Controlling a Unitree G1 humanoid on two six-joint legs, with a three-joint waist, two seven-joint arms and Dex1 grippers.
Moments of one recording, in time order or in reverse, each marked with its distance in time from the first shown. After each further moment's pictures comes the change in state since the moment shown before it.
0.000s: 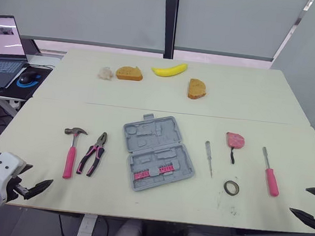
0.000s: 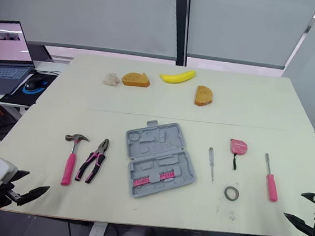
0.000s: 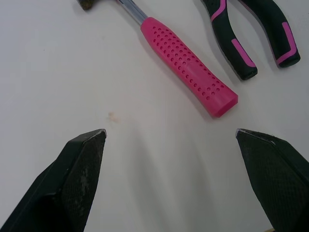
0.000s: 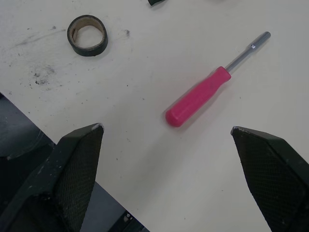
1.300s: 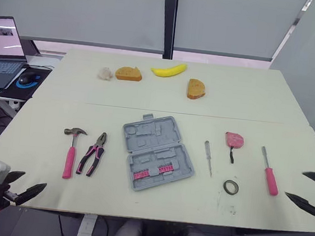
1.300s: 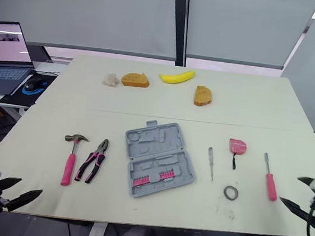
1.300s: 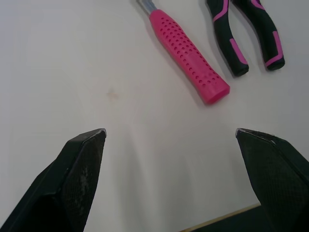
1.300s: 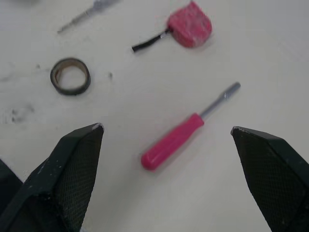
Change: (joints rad) left arm 0.048 -0.024 0.064 -0.050 -0.142 0.093 -0.018; right arm -0.200 0.009 0.069 -0.067 0.022 0.023 -0.057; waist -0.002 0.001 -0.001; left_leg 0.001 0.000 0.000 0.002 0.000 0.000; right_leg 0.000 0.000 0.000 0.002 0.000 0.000
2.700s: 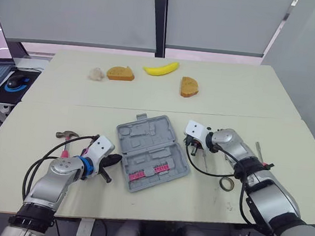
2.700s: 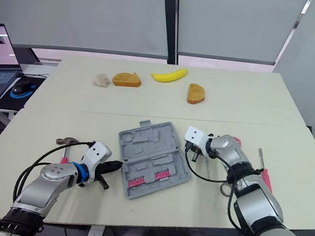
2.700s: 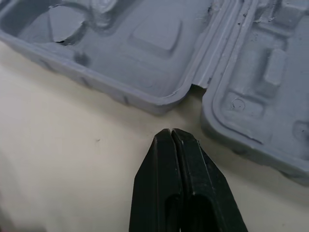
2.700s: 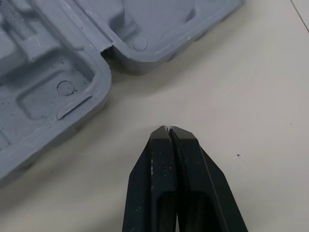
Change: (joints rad) left arm -0.546 -0.223 -0.625 0.036 0.269 0.042 0.159; right arm -1.236 0.681 1.011 1.216 -0.521 -0.310 -0.250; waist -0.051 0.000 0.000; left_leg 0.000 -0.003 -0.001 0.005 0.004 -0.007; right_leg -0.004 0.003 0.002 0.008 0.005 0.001
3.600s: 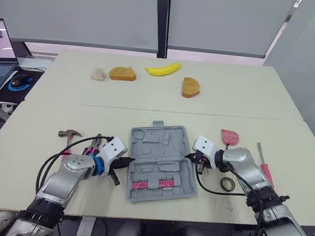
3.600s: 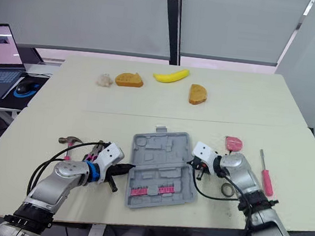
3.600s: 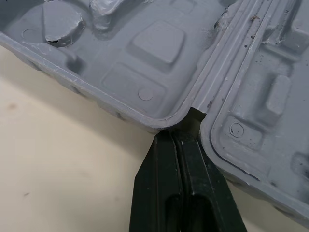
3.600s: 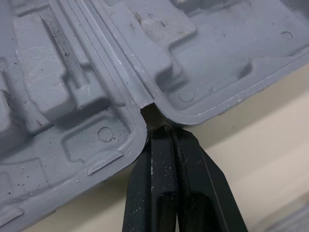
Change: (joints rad) left arm -0.035 -0.014 -0.097 -0.047 0.024 0.042 -0.106; right arm 0.456 -0.147 -0.138 -0.717 0.078 0.331 0.173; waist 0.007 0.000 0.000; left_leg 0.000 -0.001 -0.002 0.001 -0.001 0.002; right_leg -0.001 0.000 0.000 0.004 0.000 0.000
